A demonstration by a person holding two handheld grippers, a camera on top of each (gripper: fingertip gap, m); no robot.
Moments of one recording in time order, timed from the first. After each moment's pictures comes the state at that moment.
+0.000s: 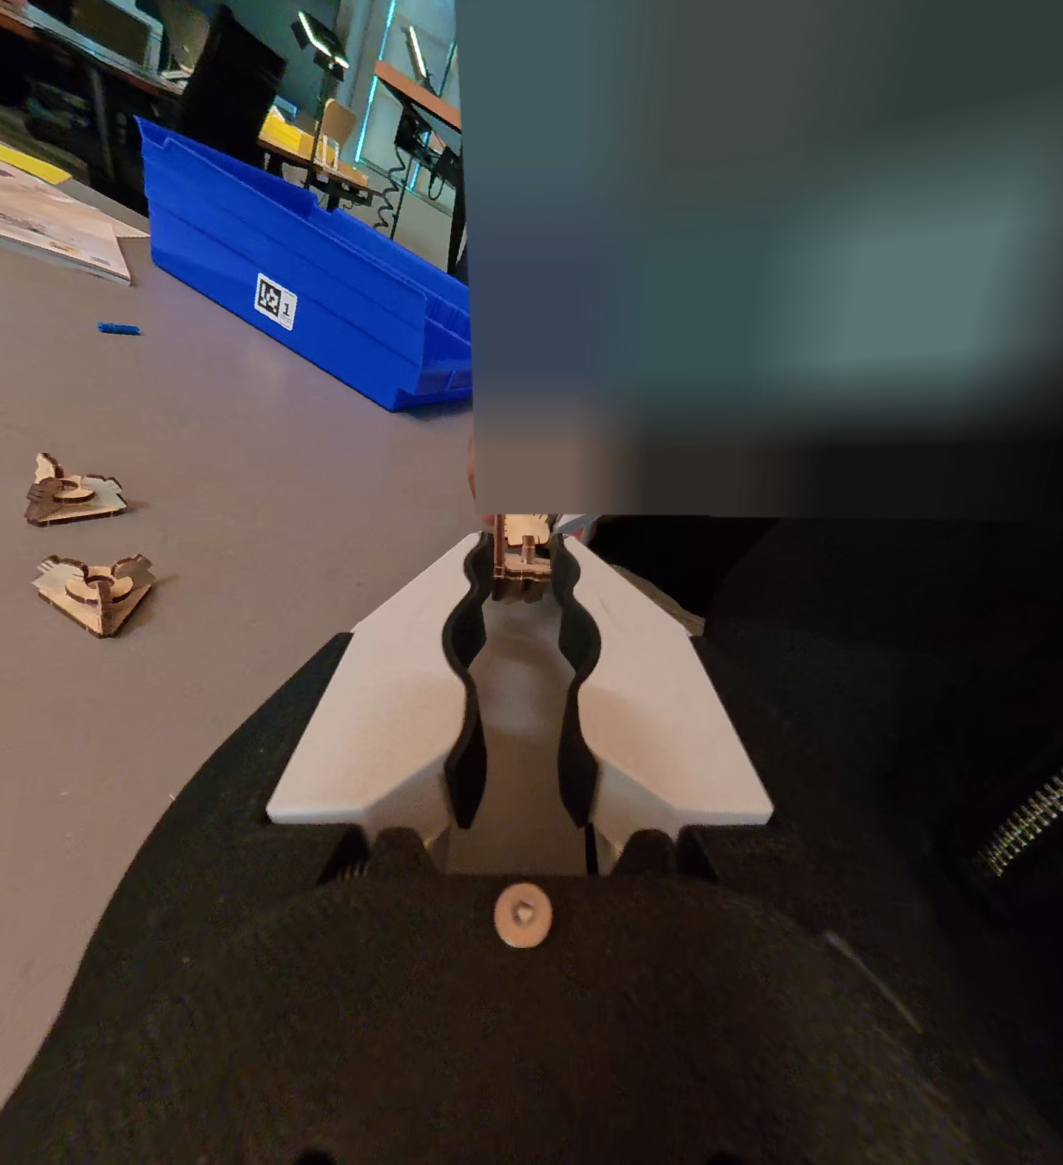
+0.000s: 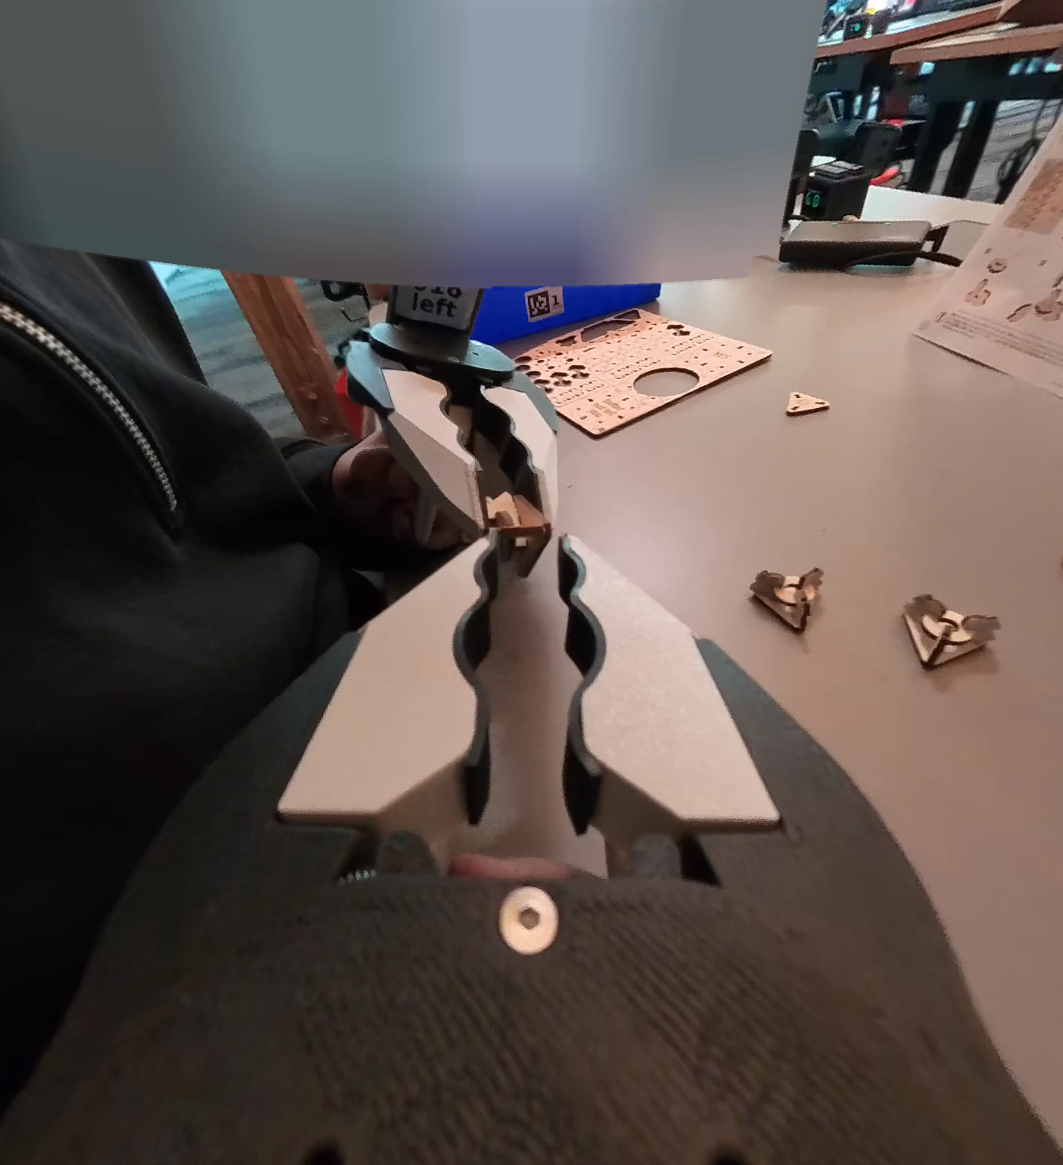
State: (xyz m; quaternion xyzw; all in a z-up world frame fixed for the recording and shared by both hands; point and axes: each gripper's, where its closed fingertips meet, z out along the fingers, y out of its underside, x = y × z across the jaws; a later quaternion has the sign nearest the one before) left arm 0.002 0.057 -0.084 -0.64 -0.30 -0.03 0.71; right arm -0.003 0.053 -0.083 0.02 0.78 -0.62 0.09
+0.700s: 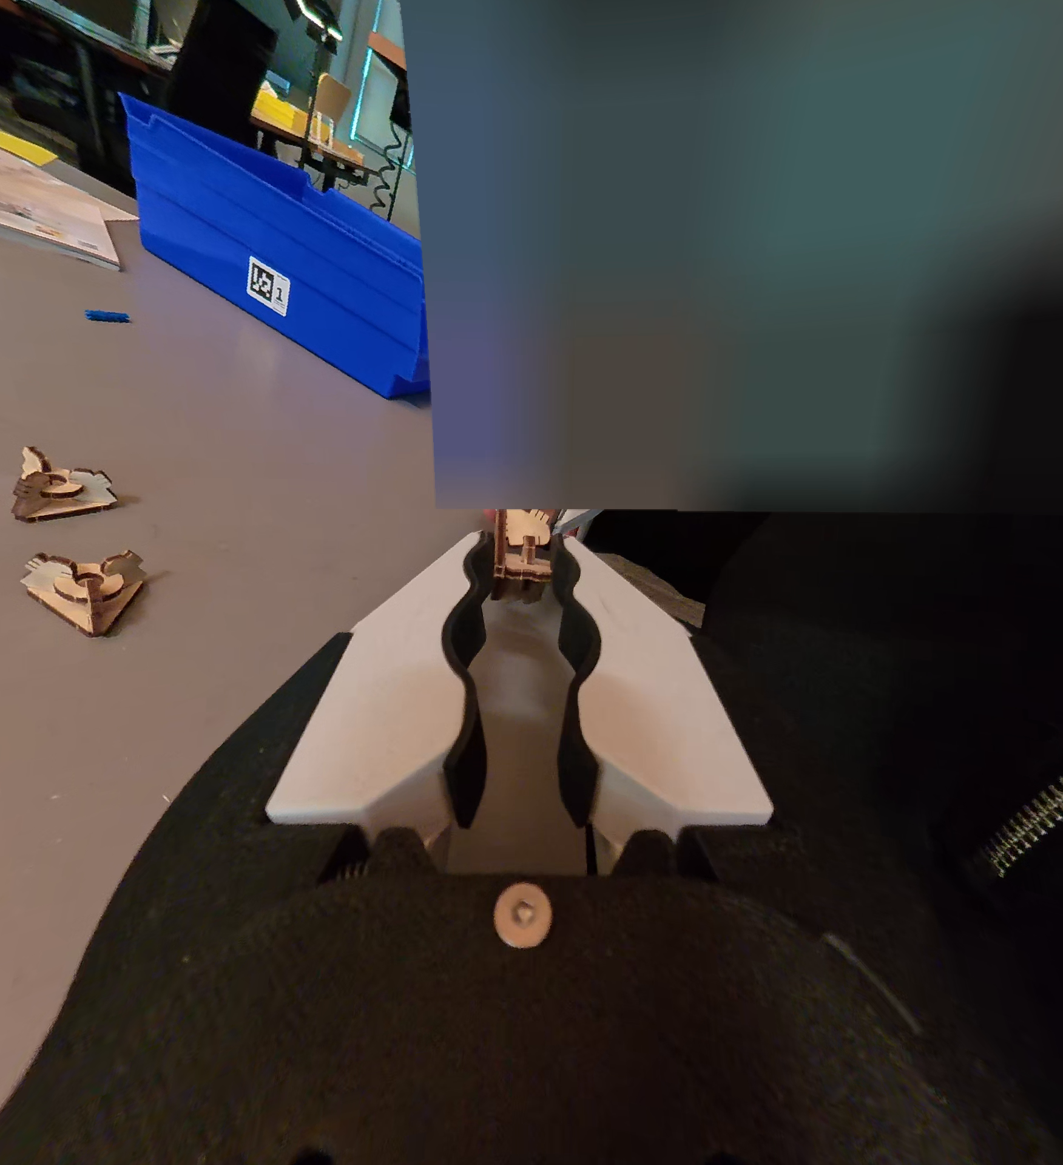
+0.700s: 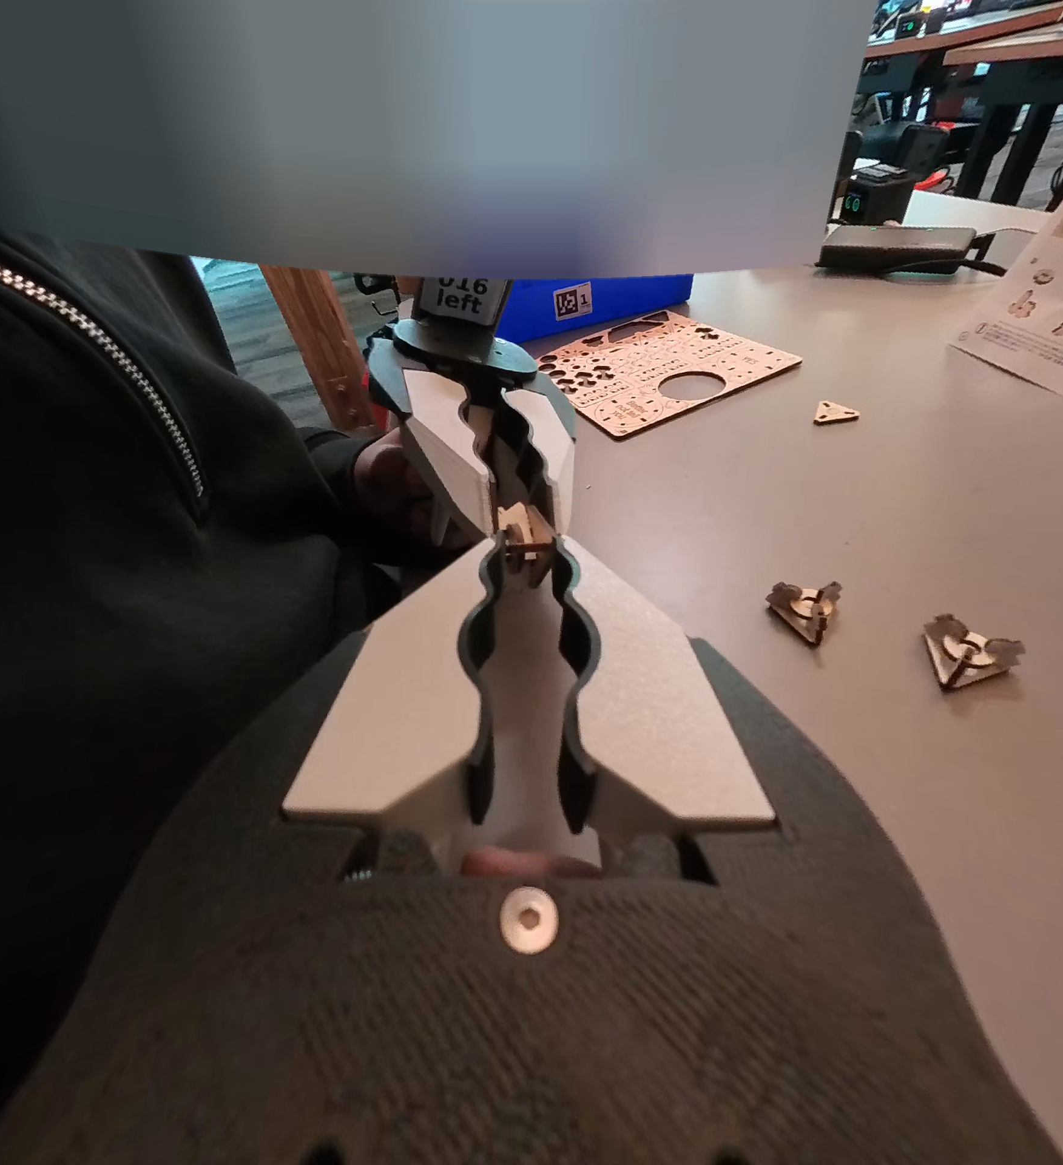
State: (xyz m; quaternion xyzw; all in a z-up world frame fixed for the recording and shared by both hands) left arm 0.003 0.060 -0.087 -0.65 -0.29 -0.03 0.70; right arm 0.001 0.052 -0.083 -0.01 0.78 -0.62 0.10
